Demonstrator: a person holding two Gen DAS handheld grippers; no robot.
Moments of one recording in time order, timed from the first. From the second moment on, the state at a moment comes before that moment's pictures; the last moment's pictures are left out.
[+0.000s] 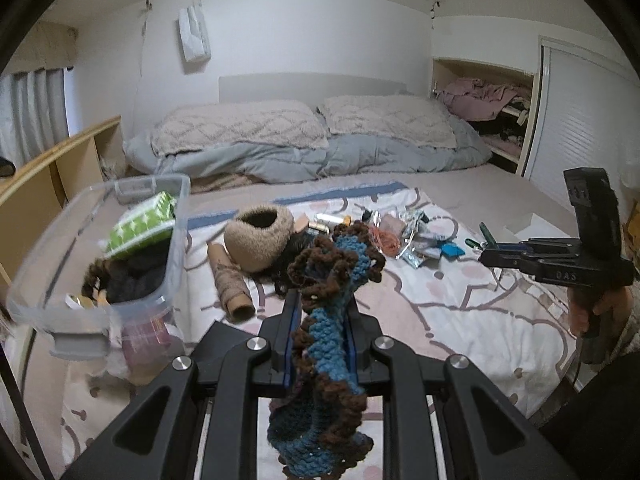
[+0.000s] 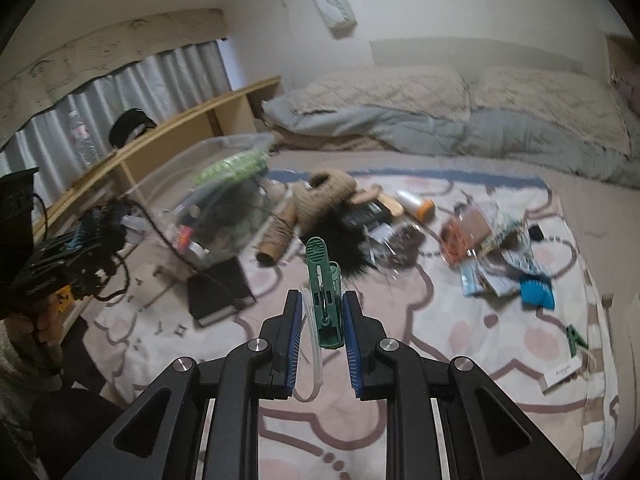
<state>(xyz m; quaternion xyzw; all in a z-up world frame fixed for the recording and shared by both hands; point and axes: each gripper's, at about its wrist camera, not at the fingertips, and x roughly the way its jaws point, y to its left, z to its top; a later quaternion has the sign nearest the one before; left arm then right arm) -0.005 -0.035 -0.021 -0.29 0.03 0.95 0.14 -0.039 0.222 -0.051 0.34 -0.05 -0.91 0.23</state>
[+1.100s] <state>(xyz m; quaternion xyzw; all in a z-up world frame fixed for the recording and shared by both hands) -0.016 -0.065 0.116 -0.21 0.00 0.98 0.03 -0.059 0.163 0.073 0.26 -0.07 -0.93 0.27</state>
